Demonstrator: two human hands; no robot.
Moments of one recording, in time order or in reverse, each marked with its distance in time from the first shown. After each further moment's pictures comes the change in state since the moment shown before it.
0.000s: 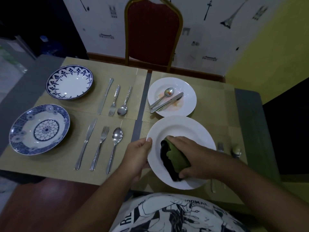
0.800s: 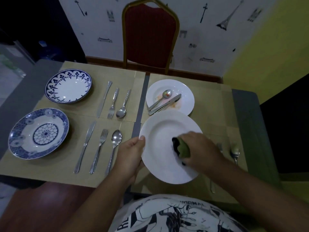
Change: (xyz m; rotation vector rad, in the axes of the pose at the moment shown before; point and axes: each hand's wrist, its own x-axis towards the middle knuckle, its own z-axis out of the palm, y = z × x) left_hand -0.009 0.013 -0.006 -0.126 0.097 0.024; right_hand 0.011 0.018 0.009 -0.160 0.508 0.086
